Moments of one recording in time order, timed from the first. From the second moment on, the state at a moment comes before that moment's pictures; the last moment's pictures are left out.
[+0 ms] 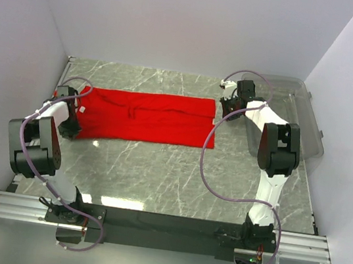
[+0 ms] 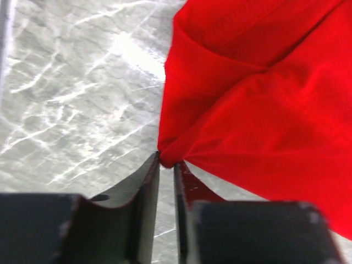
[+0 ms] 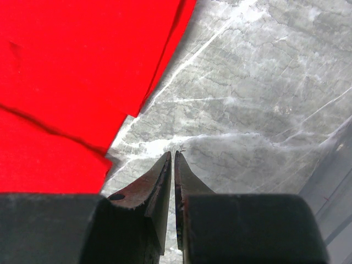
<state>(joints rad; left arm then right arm) 0.27 1.64 0.99 -0.57 -0.24 -0.24 0.15 2.10 1.57 -0.43 -0.23 -0.32</state>
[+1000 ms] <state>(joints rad) 0.24 1.65 1.21 -0.44 0.30 -0.39 0.36 2.00 1.55 -0.50 -0.51 -0.42</state>
